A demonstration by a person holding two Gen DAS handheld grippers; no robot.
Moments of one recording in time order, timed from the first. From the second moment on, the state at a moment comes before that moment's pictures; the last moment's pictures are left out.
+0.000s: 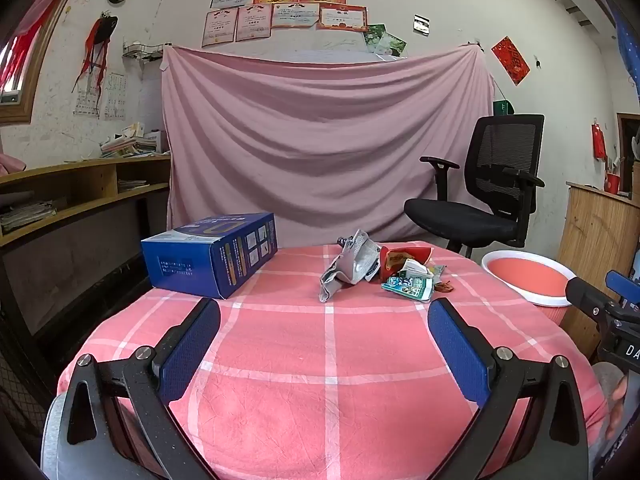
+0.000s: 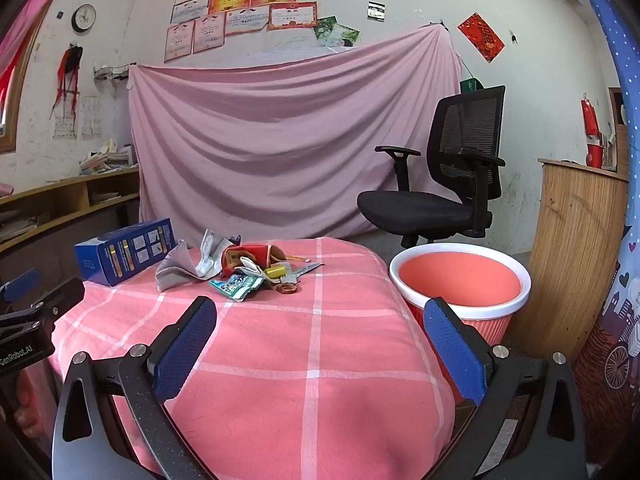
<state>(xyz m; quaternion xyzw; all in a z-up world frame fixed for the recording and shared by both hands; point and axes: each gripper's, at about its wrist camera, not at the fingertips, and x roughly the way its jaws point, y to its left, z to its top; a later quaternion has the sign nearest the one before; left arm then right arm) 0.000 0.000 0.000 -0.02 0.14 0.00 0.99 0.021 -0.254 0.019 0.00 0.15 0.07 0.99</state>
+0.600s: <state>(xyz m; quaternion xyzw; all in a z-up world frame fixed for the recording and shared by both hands) 0.000 0.000 0.000 -0.01 0.14 0.00 0.99 0.021 -0.254 0.019 0.00 0.15 0.07 0.99</state>
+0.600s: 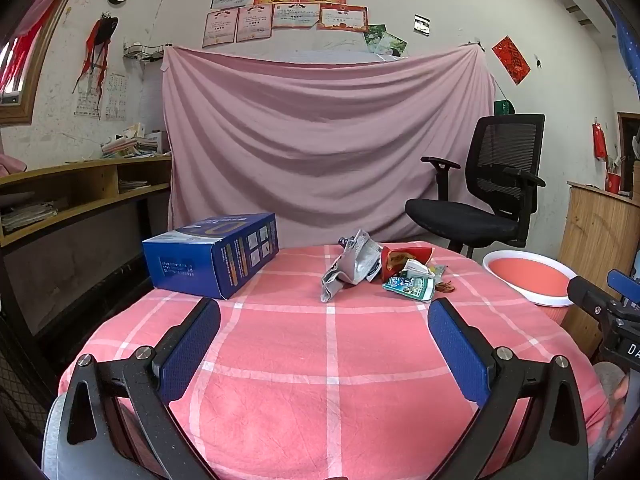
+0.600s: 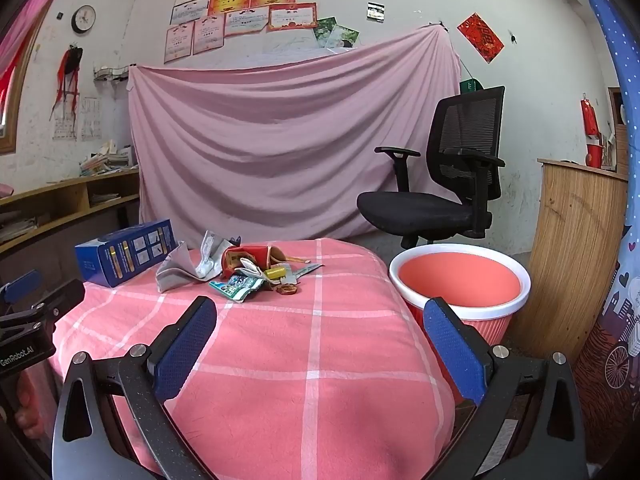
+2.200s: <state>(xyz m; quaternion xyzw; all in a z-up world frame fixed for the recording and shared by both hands) -0.003 0.001 0.003 -0.01 0.14 0.00 0.99 0.021 -0.254 0.019 0.00 0.15 0.07 0.99</state>
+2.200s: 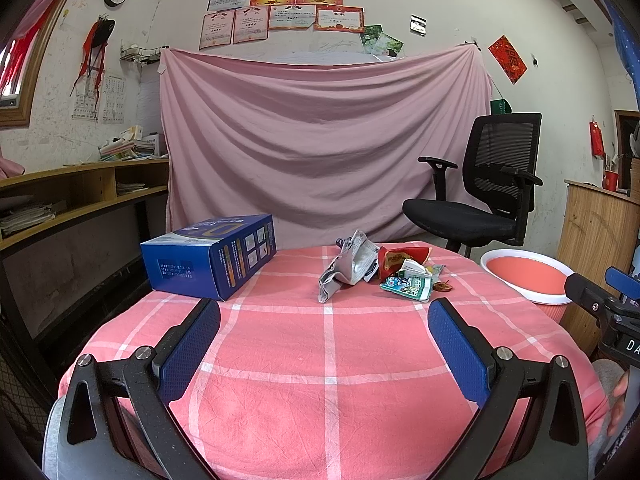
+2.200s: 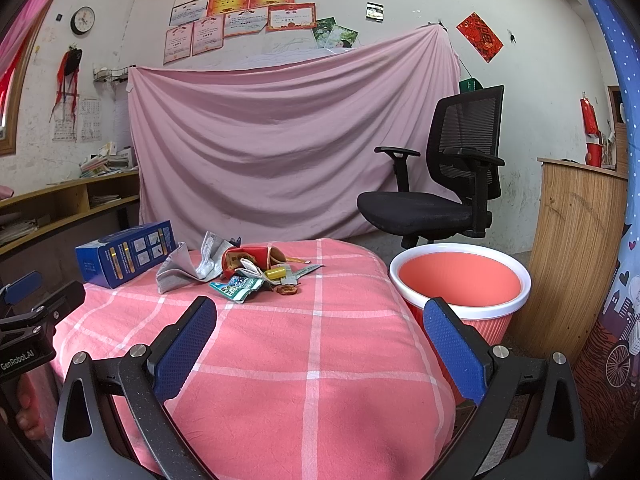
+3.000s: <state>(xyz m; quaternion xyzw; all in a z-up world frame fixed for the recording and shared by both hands) -0.004 0.001 0.003 -0.01 0.14 0.00 0.99 0.021 -0.254 0.019 0.00 0.15 0.07 0.99</state>
